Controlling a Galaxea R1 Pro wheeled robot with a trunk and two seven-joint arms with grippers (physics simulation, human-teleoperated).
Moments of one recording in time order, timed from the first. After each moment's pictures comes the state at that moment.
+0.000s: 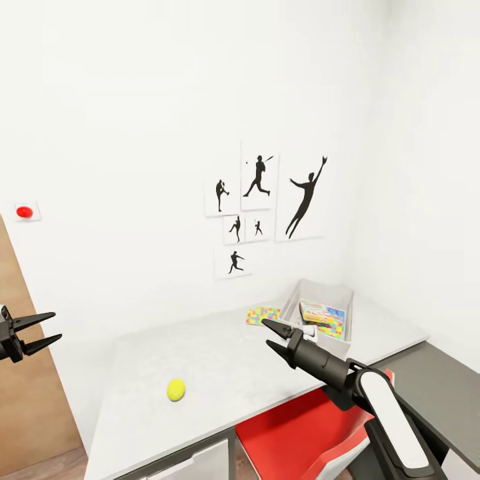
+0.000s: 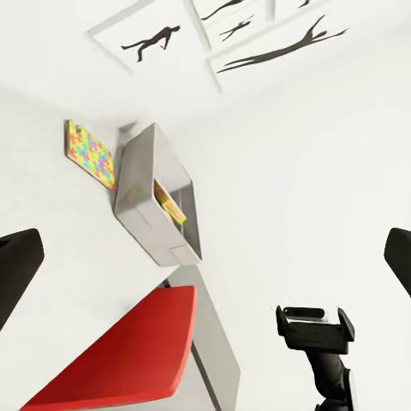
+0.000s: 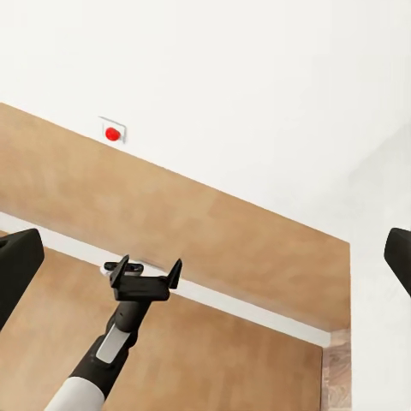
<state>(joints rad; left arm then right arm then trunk) -0.77 0.75 0.25 -0.37 0.27 0.96 -1.57 -0.29 -0.04 0.06 -1.53 -1.36 0.86 0.08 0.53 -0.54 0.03</state>
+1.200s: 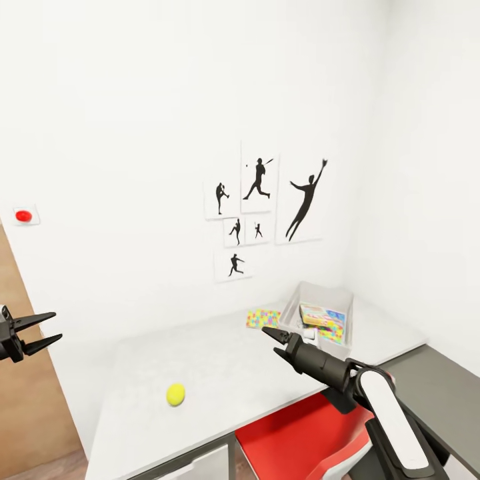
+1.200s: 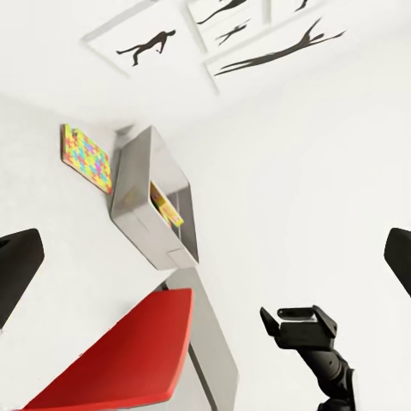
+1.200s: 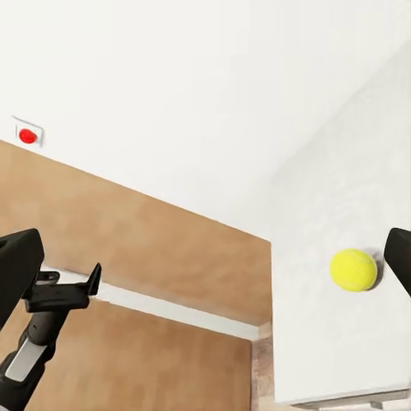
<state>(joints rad) -0.77 0.75 0.25 -0.37 0.27 0.96 -1.57 -0.29 -0.04 0.06 -1.55 -1.29 0.87 -0.07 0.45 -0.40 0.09</state>
